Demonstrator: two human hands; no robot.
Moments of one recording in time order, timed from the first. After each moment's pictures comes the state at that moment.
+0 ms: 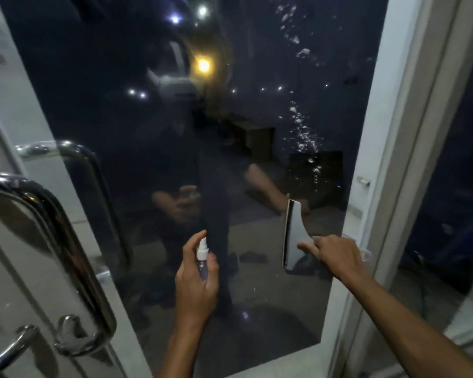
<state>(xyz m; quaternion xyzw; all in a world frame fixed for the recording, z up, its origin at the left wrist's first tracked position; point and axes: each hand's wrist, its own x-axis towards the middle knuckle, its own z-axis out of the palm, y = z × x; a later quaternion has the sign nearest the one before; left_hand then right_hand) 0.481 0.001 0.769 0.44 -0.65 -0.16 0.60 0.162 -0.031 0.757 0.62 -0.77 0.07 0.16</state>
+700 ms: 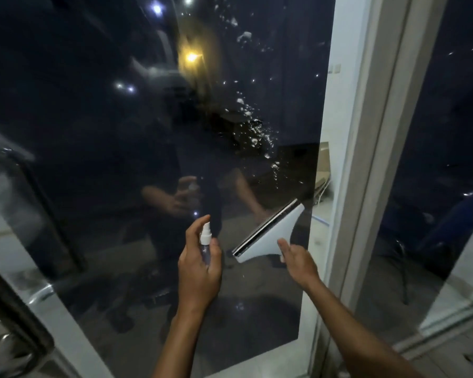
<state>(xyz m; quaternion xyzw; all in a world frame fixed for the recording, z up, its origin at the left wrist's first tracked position) 0.377 -0.017 0.775 0.39 -0.68 -0.16 0.60 0.138 -0.047 0.695 0.47 -0.75 0.40 -0.22</state>
